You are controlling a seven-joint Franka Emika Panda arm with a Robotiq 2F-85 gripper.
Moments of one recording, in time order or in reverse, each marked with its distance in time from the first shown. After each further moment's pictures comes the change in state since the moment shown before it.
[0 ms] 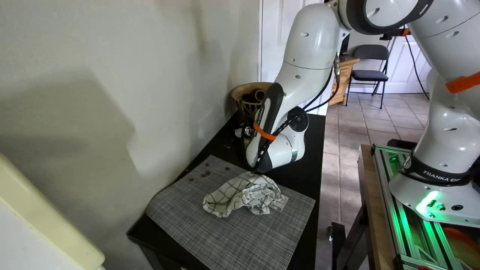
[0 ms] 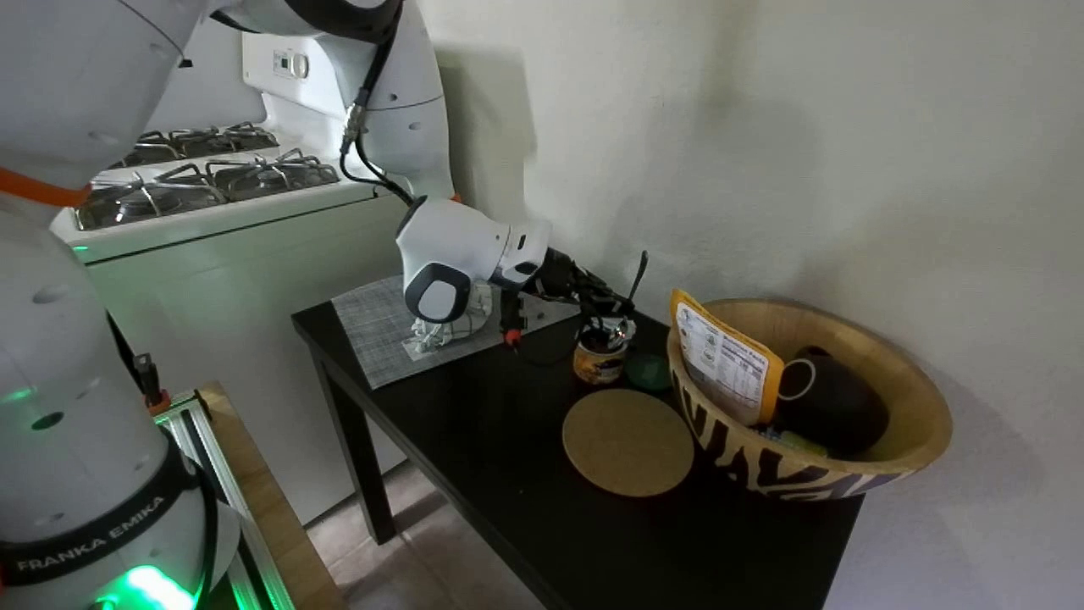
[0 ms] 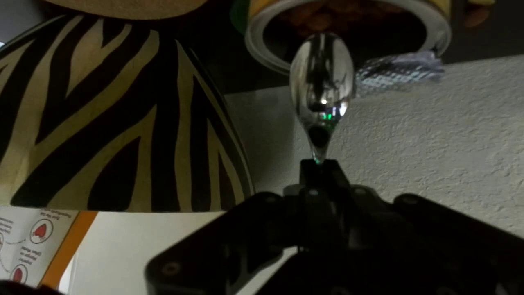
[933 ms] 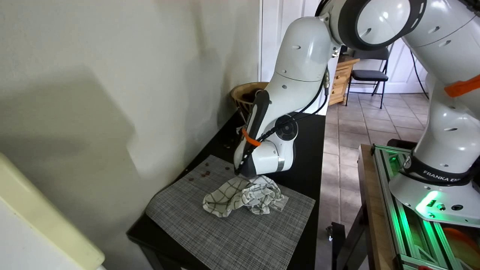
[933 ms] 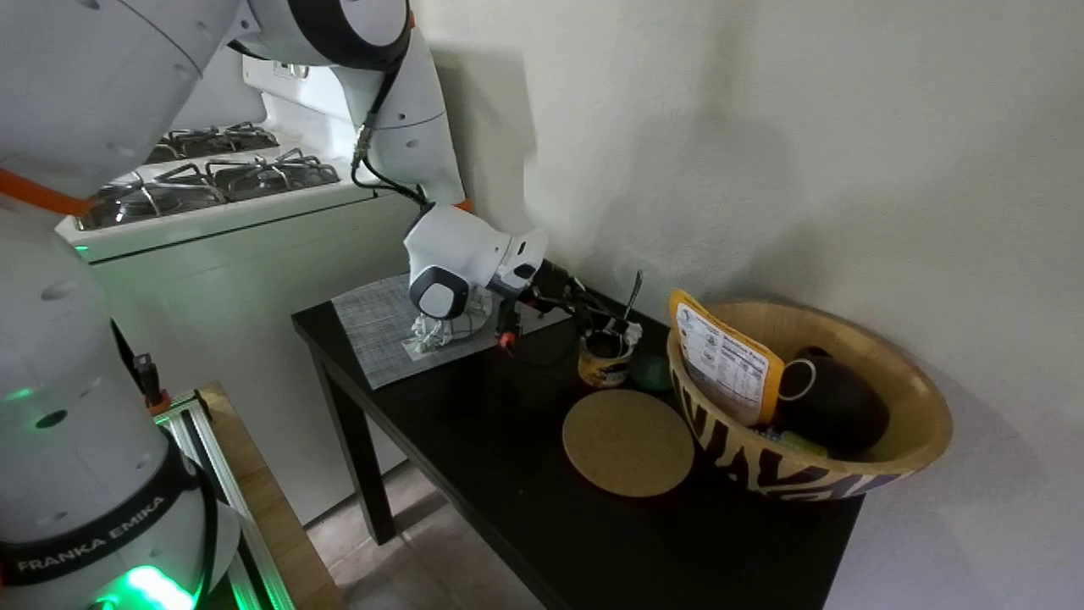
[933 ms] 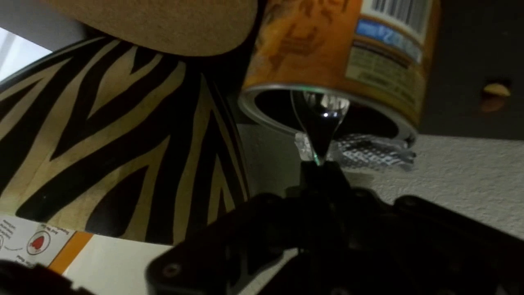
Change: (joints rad) arm 0.026 0.086 0.023 0.131 0.217 -0.042 -0.269
